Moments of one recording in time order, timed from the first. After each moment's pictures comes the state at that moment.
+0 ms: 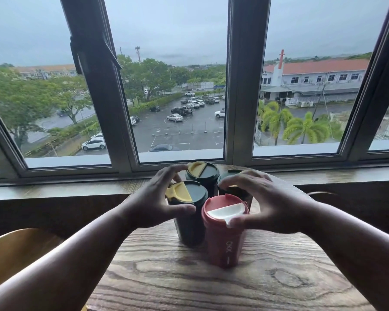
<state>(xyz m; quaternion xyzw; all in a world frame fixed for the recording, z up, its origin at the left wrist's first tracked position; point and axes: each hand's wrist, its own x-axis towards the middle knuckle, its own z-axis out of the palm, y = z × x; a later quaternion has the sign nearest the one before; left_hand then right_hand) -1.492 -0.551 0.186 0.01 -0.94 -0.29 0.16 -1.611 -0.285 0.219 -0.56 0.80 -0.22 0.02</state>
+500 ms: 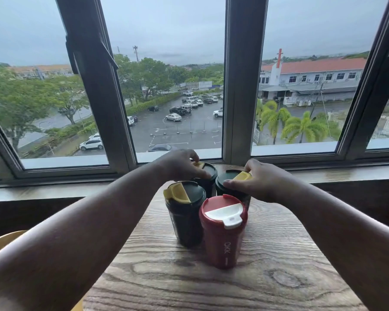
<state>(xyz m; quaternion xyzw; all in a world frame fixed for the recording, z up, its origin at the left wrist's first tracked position) -1.591 -0.536 0.235 0.15 -0.96 -0.24 0.04 -1.646 -0.312 0.227 -0.29 0.93 -0.21 0.05</state>
